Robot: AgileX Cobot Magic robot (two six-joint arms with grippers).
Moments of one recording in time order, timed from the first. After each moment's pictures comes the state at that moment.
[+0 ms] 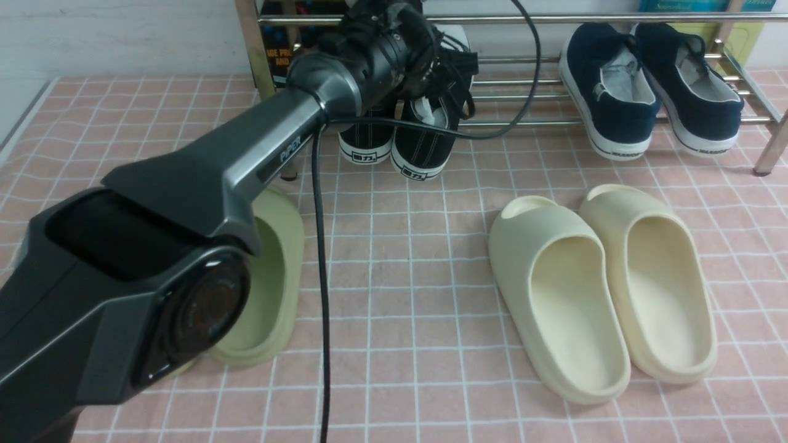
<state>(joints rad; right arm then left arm) -0.06 -0.01 0.01 0.08 0.37 -0.01 -0.57 2.36 -2.29 0.47 0.71 -0.76</state>
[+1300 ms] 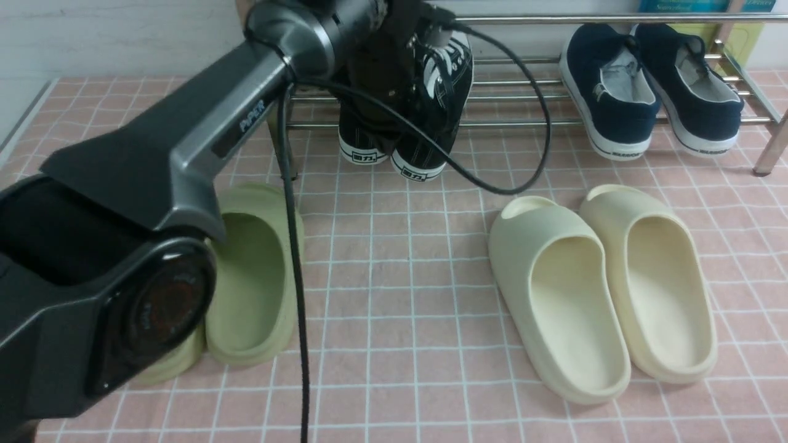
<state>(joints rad) -0.06 -0.01 0.01 0.08 0.37 -0.01 -0.57 2.28 -2.30 0.19 1.23 -0.07</state>
